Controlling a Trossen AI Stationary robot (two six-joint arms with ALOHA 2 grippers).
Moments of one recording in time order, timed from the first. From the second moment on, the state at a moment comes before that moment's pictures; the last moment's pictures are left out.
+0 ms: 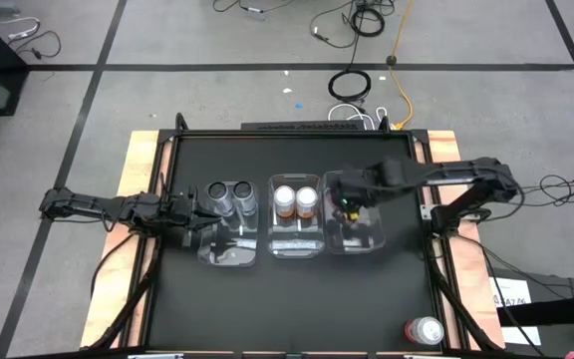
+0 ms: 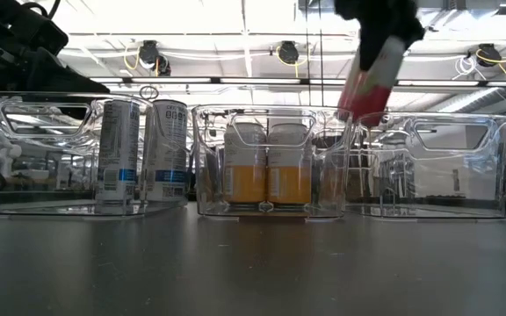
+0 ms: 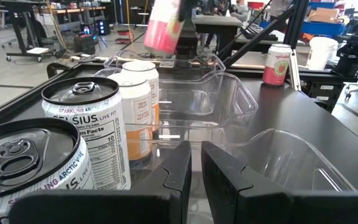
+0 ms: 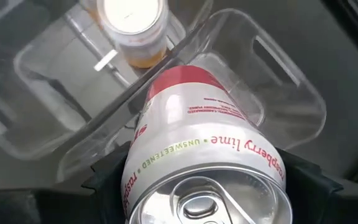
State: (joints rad) left arm -0.14 0.13 0.04 -0.04 -0.12 -0.05; right arm 0.06 1.52 1.52 -1.36 0.27 0.75
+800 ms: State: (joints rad) left arm -0.14 0.13 0.04 -0.04 -0.12 -0.05; right arm -0.25 1.82 1.52 -1.24 0.13 0.34
